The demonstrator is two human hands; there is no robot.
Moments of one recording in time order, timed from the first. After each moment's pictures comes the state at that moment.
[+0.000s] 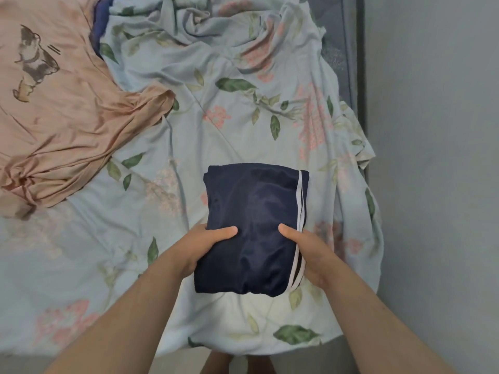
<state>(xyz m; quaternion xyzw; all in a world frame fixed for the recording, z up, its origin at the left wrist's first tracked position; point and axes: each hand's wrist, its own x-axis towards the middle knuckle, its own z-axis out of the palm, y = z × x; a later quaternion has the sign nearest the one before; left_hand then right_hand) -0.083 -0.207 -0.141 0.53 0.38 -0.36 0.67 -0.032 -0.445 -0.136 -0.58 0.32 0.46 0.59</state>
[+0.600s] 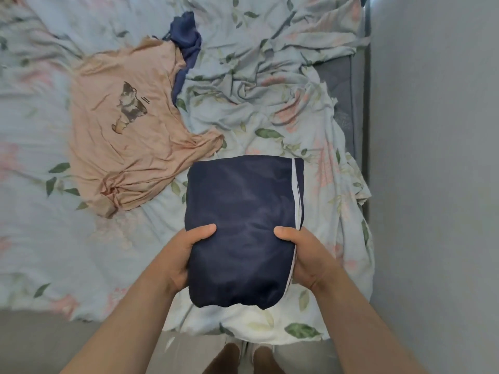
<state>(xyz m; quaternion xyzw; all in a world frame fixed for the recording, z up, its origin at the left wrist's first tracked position) -0.128 -0.144 0.036 0.33 0.45 -0.18 0.81 -0.041 -0.356 0.043 -0.48 0.23 0.46 0.71</state>
